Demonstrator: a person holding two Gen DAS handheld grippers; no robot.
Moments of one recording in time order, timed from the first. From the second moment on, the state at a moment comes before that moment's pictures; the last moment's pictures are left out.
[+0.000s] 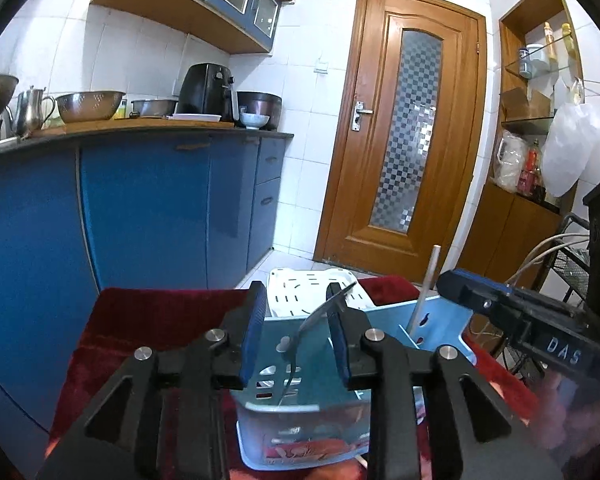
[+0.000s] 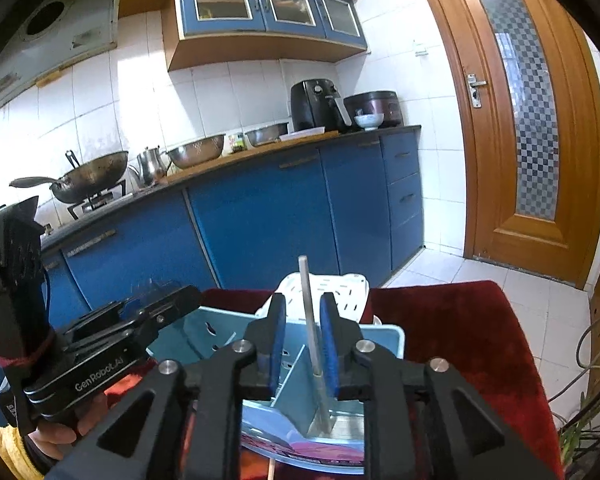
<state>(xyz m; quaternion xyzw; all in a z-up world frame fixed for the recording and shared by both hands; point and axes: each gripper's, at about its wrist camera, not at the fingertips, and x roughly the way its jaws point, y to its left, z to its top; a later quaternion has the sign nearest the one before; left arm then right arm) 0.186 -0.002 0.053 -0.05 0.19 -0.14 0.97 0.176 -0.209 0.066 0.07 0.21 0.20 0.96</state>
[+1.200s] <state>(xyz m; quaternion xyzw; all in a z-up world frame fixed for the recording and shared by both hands) 0.057 0.005 0.033 0.01 0.35 -0.16 0.92 0.061 -0.236 0.017 0.04 0.42 0.17 0.89</state>
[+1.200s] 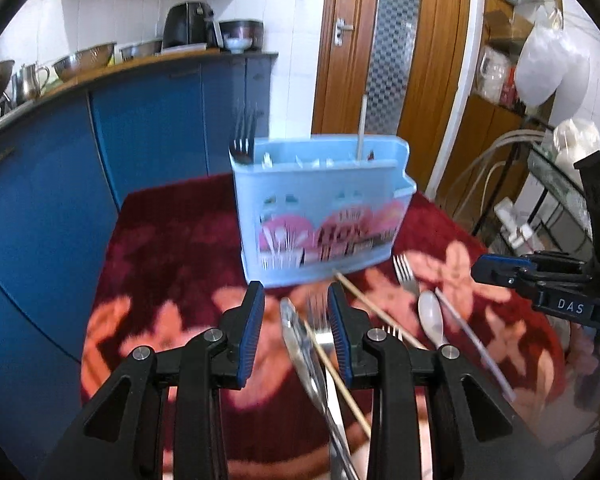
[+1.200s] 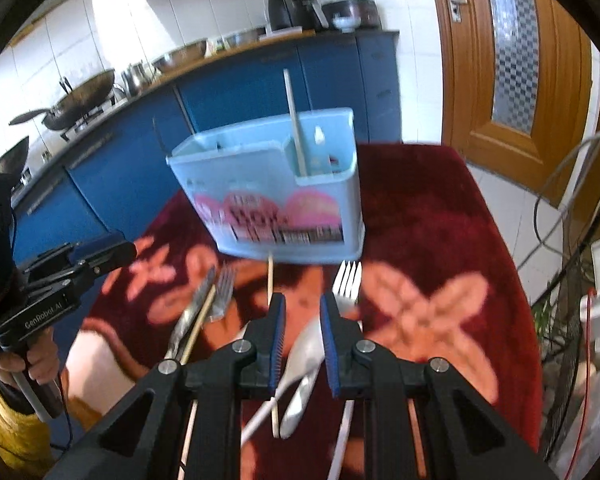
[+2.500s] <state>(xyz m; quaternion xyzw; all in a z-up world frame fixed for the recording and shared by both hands) 0.111 -0.005 -0.055 -0.03 0.53 -0.16 0.83 0.081 -0.242 -0.051 0.01 0.58 0.15 0.80</state>
